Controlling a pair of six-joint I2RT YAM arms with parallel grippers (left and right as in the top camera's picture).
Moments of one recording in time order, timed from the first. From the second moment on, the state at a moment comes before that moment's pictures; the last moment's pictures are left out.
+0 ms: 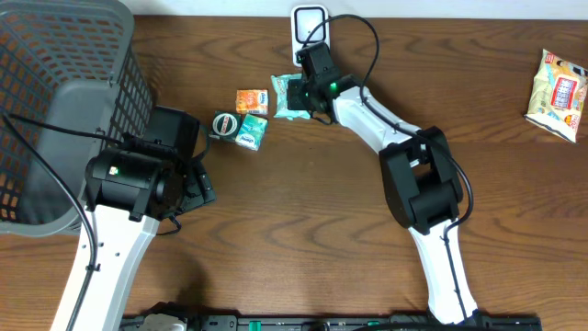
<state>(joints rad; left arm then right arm) -0.24 1.24 1.33 -1.50 -0.26 -0.62 0.46 2.41 1.87 -0.41 -0.11 0.45</state>
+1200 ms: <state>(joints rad) -0.24 1.24 1.33 -1.50 -0.26 -0.62 0.37 2.41 1.90 0.12 0.06 0.40</state>
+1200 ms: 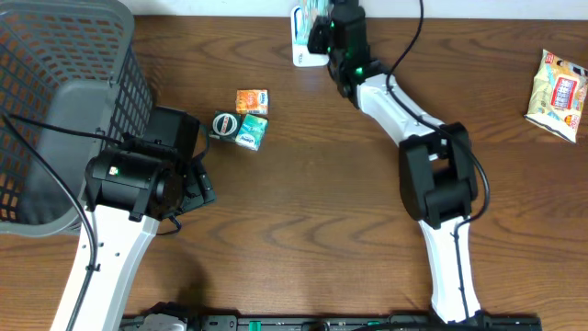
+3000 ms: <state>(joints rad) -0.24 1.24 1.33 -1.50 -0.26 -0.62 -0.25 2.13 1.90 -0.90 -0.44 -0.04</state>
